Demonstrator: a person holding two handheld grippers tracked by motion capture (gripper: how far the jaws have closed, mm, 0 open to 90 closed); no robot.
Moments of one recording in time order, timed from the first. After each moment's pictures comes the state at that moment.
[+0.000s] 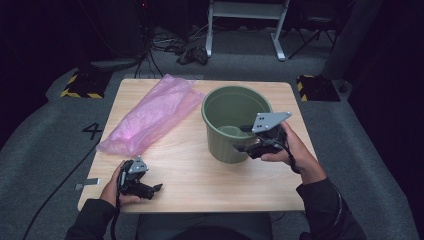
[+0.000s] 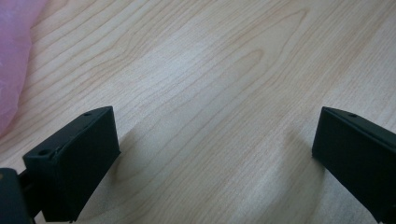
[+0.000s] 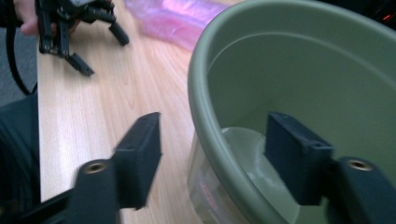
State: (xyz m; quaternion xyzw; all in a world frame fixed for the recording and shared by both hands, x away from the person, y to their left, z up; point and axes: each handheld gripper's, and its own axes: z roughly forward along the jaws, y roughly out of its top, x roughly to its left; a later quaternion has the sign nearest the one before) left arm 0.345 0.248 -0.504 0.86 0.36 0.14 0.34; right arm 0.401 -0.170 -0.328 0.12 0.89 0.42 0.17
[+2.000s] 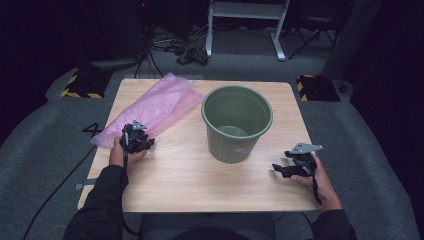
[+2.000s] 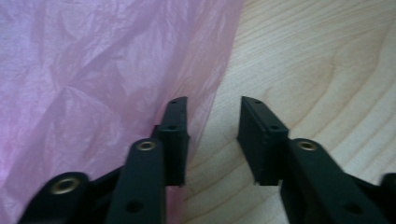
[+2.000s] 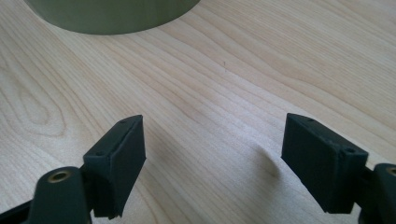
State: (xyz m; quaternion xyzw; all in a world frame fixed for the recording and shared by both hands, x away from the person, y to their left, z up) left arm 0.463 0.266 -0.492 0.80 0.47 0.19 0.31; right arm 0.414 -0.310 -0.493 0.36 0.85 0.35 0.17
